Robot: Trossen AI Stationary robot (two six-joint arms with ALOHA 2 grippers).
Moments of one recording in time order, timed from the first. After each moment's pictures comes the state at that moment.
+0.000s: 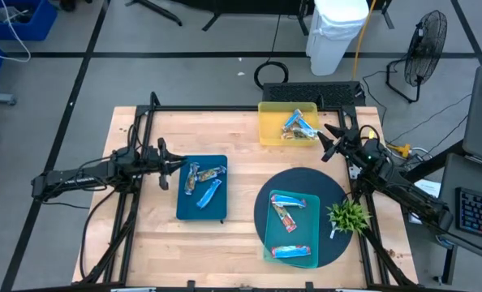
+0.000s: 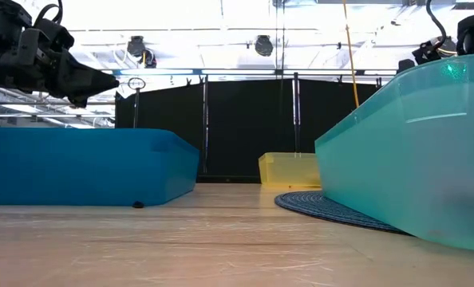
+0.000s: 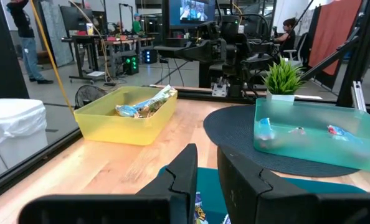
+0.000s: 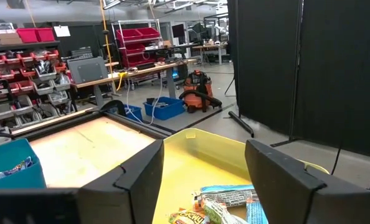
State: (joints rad) left arm 0.22 0.16 0.01 0.13 0.07 -0.02; right arm -0.67 0.03 0.01 0.02 0.10 0.12
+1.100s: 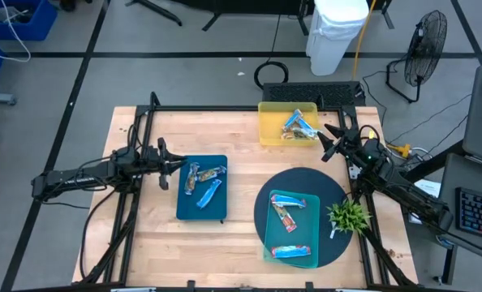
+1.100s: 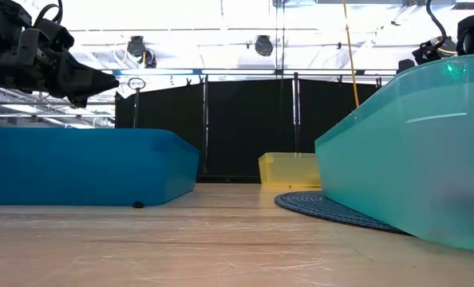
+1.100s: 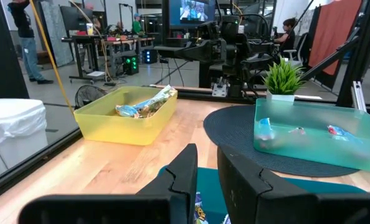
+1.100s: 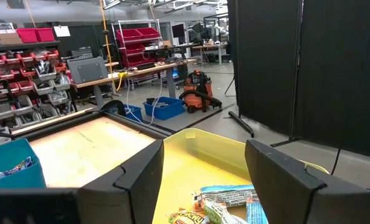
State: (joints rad) left arm 0.22 0.16 0.01 0.13 0.07 -0.02; right arm -0.67 0.03 0.01 0.02 0.10 0.12
